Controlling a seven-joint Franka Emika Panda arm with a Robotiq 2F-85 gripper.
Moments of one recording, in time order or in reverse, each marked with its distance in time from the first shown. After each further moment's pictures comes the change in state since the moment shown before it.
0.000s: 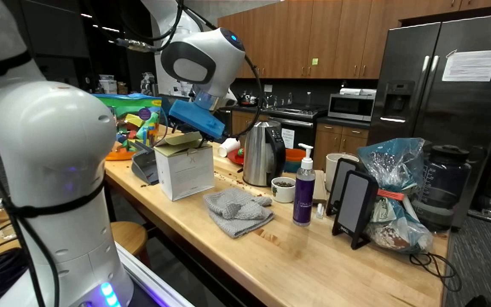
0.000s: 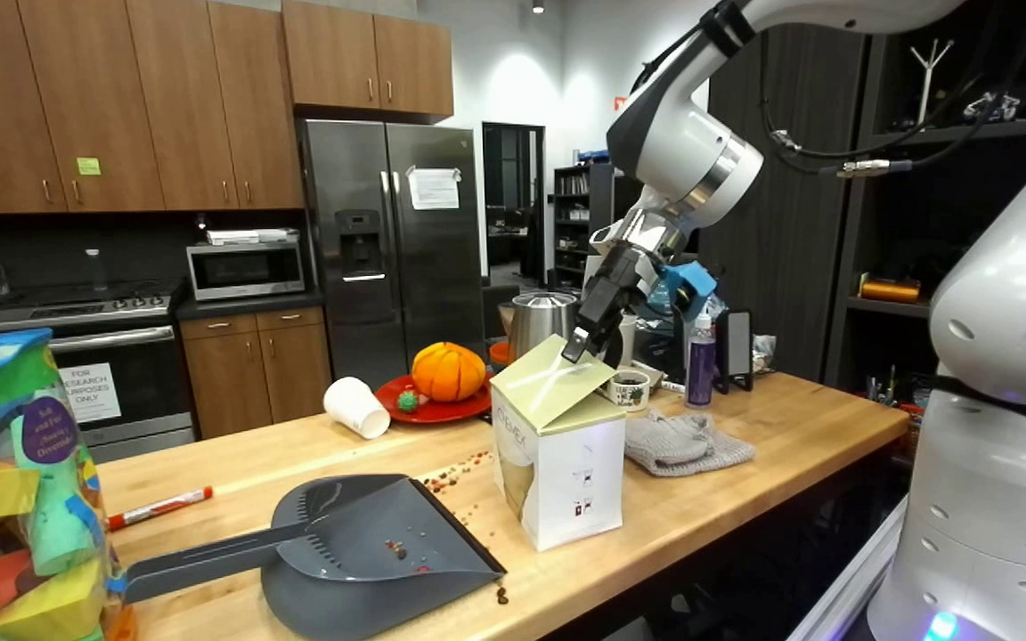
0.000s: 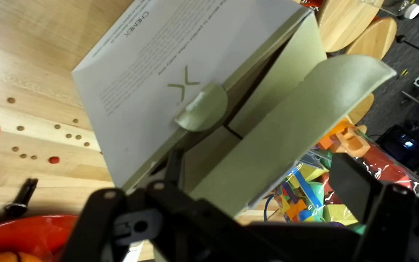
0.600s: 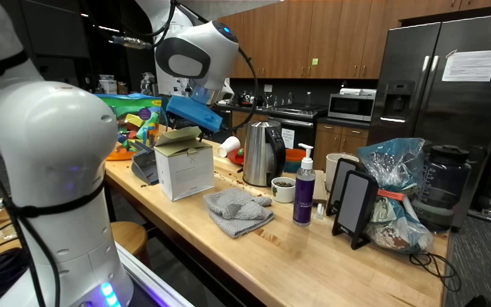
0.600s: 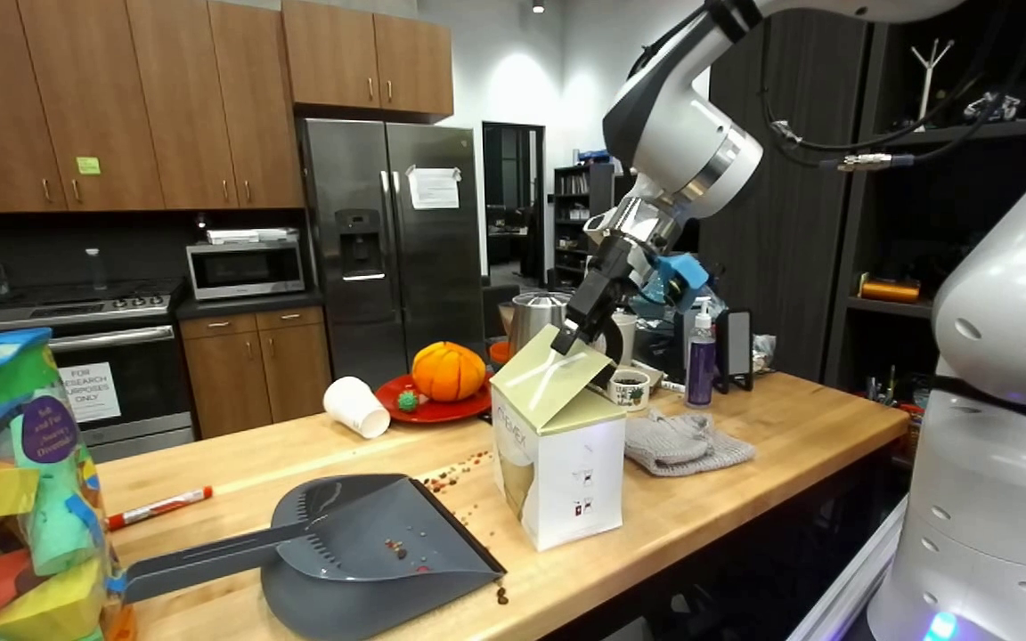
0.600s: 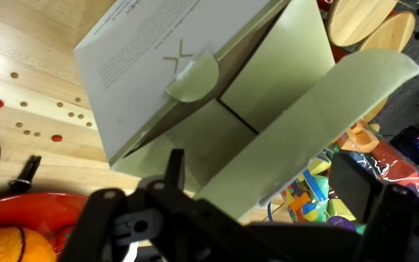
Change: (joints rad) arm 0.027 -0.035 0.027 0.001 0.000 0.054 0.045
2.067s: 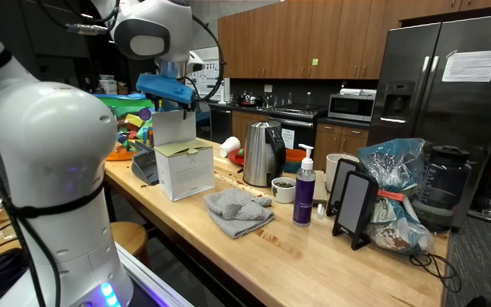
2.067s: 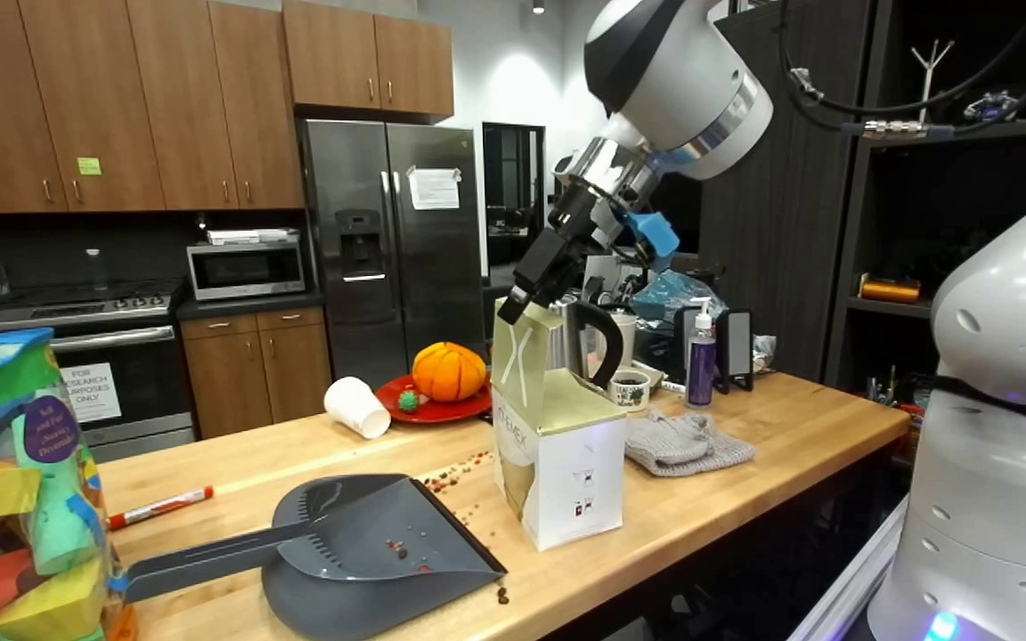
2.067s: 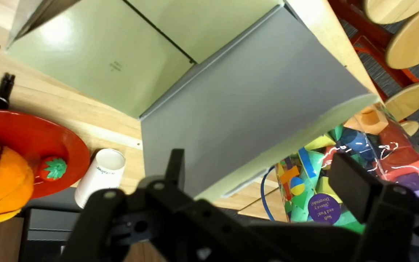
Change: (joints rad) arm -0.014 -0.186 0.307 0.000 0.069 0.128 0.212
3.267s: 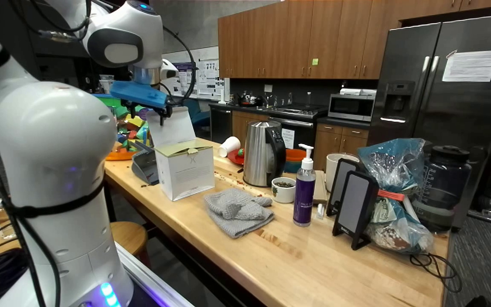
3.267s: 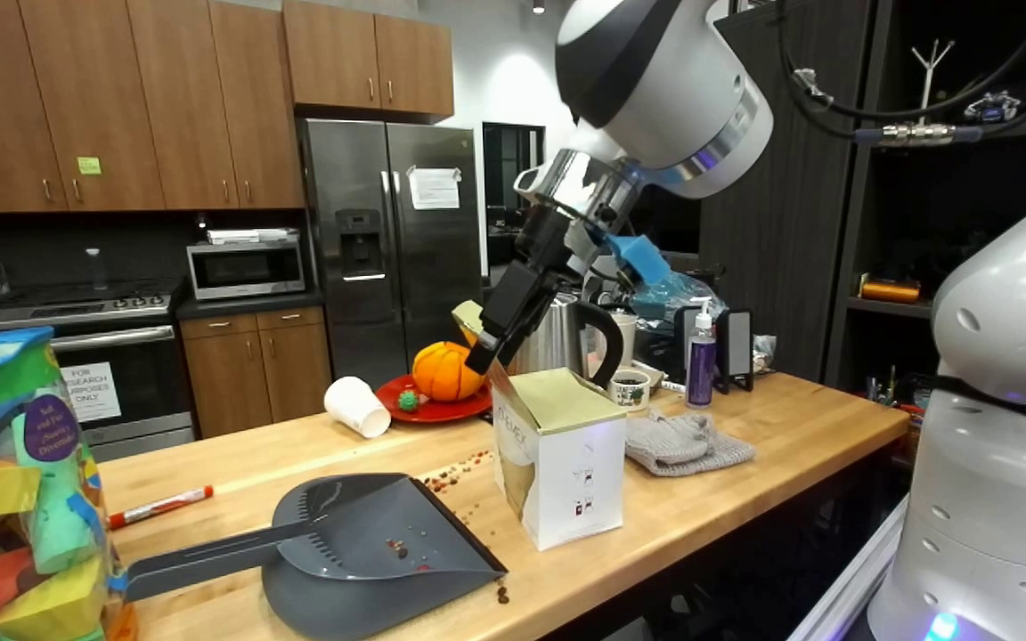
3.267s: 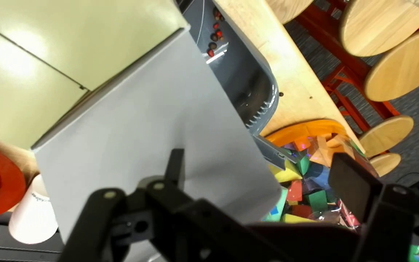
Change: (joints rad) arm -0.004 -0.015 0.253 0.000 0.100 0.010 0.074
